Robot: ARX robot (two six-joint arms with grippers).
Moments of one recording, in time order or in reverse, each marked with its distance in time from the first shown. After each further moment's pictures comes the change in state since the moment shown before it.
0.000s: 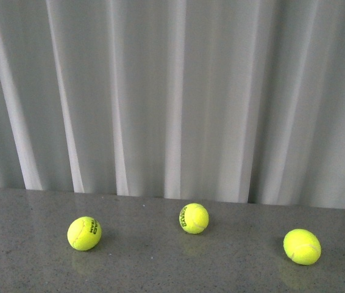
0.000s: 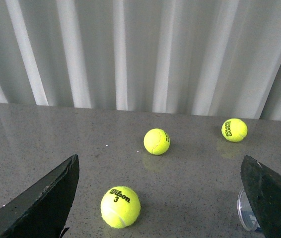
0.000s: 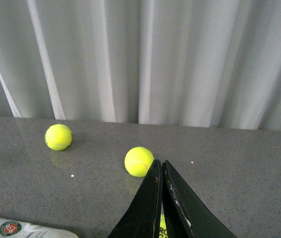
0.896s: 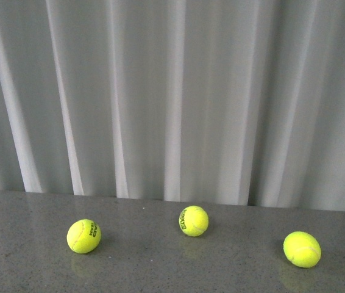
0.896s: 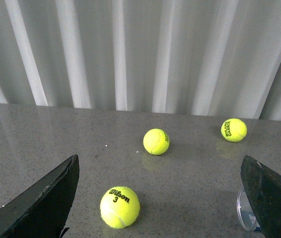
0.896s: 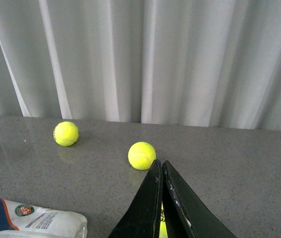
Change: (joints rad) left arm 0.000 0.000 0.000 0.000 0.000 0.000; right arm 0.000 -0.478 -0.066 -0.392 -0.001 0.000
